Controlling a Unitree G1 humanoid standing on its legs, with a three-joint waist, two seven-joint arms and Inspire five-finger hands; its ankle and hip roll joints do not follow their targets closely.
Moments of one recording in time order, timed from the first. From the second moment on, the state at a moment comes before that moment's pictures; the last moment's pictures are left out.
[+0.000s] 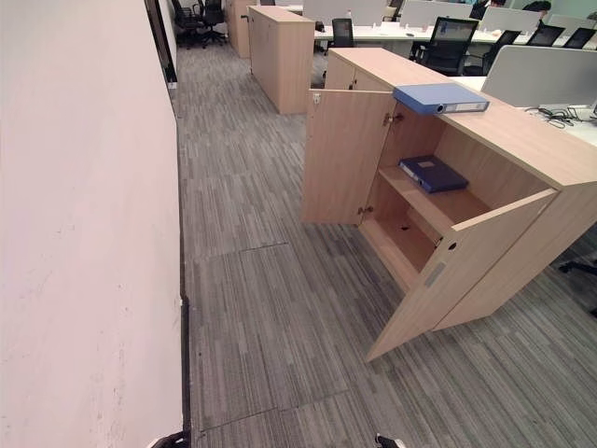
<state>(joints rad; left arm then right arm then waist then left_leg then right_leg) 0.04 0.23 -0.20 1.23 -0.16 -0.11 0.06 0.00 -0.23 0.26 1.25 0.05 -0.03 -0.14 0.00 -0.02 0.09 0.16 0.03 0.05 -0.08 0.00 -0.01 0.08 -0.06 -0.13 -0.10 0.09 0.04</state>
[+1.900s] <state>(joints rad) -0.09 0.29 -0.20 1.24 -0.26 -0.13 0.07 -0.13 -0.21 0.26 1.28 0.08 -0.04 -0.13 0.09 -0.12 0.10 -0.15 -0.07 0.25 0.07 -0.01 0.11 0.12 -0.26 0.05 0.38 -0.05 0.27</state>
